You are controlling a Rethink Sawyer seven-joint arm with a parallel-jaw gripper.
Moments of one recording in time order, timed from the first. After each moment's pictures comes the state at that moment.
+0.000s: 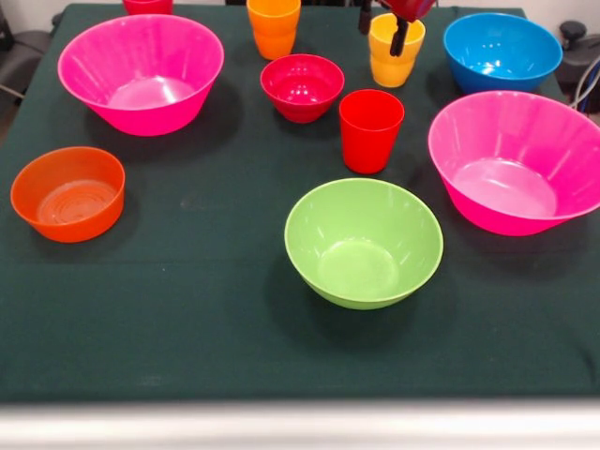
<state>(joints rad) 0.04 -0.55 -0.21 1.93 0.39 0.41 2.12</state>
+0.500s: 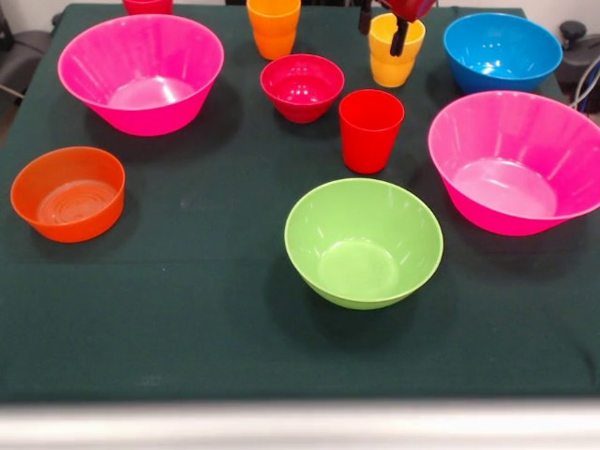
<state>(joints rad) 0.04 -0.55 -0.21 1.93 0.39 0.41 2.12</state>
